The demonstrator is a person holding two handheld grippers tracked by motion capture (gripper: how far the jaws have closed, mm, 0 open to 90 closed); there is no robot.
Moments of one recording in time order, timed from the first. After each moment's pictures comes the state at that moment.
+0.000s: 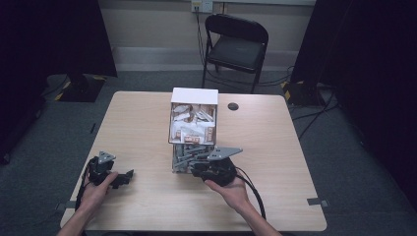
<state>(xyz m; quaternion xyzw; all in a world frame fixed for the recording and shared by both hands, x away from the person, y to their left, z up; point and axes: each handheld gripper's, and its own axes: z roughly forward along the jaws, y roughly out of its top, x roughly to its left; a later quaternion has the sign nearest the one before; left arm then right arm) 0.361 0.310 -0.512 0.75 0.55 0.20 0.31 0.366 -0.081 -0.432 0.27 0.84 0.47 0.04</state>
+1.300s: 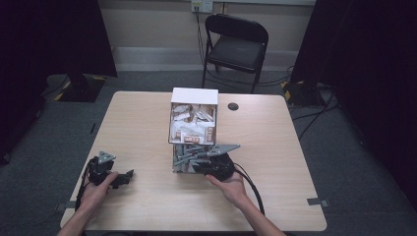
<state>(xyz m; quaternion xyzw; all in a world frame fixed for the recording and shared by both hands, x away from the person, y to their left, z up) 0.361 0.310 -0.512 0.75 0.55 0.20 0.31 0.389 -0.082 -0.455 0.28 0.84 0.46 0.02</state>
